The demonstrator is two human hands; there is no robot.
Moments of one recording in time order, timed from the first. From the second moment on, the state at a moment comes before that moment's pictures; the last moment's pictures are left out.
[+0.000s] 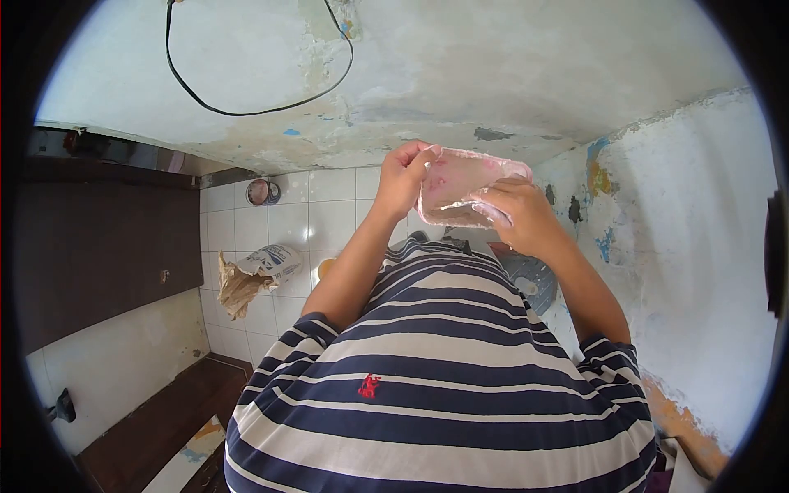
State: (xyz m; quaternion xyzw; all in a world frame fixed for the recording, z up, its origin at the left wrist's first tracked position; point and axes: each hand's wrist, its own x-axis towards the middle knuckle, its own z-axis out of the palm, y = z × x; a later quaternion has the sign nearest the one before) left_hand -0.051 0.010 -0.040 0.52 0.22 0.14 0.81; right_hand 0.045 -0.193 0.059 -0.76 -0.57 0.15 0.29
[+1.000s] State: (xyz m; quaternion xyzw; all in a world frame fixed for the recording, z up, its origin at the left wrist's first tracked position) left_hand -0.035 -0.002 -0.053 0.56 0.25 0.13 0.78; right_hand 0.127 -0.243 0.023 -0.53 -0.17 0.33 0.76
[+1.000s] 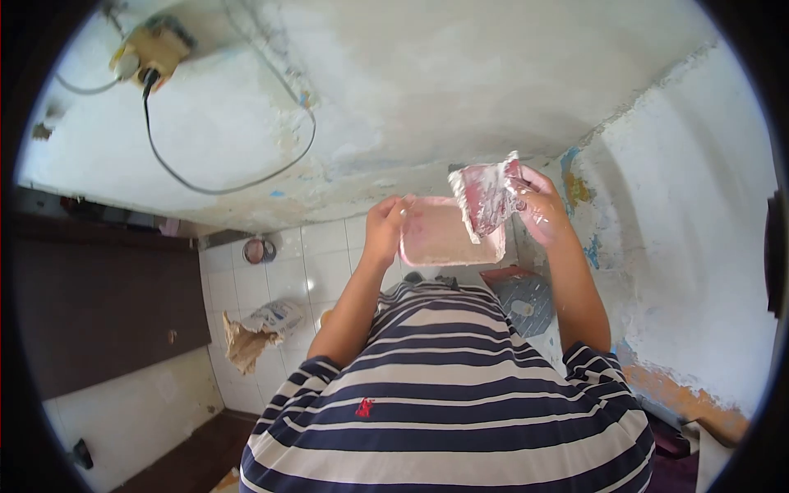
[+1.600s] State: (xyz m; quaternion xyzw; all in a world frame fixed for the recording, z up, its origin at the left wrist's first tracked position) left_hand 0.075 -0.016 -0.079 0.53 0.18 0.17 0.81; right_hand 0.216 -0.277 0.102 -0.02 -0.13 0.23 0.96
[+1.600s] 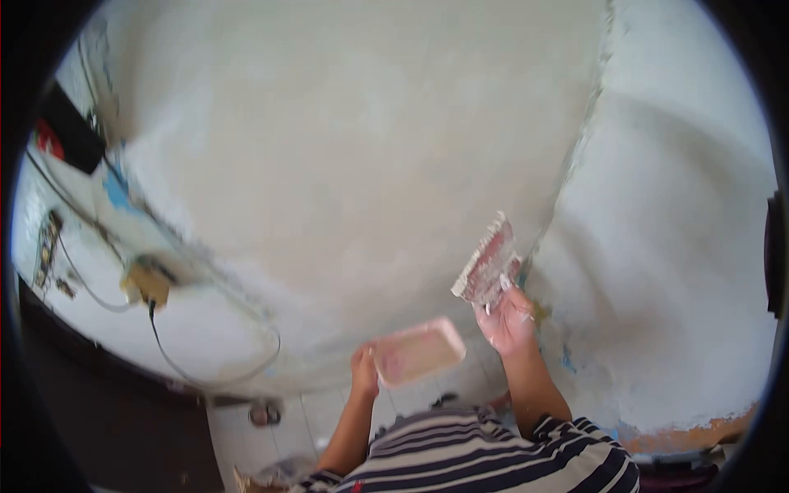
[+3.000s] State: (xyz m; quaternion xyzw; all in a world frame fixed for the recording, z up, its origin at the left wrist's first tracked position) left_hand 0.140 -0.083 -0.113 0.48 0.32 0.13 0.81; right_hand 0.431 -0.217 0.367 -0.63 -0.34 -0.67 0.20
